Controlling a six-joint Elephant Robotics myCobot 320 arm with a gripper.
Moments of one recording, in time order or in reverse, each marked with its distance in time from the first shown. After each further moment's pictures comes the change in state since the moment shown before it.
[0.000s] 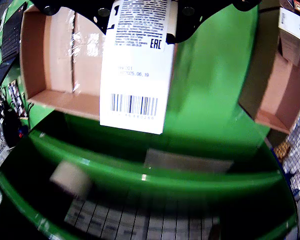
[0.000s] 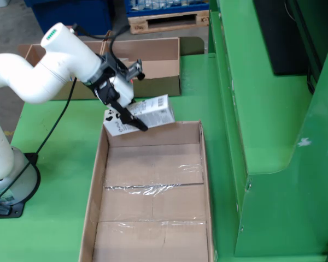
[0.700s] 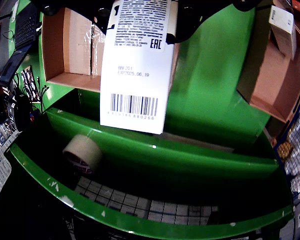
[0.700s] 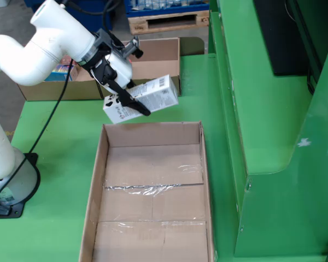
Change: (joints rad) arm 0.034 0.040 0.333 -0.330 -0.100 -0.021
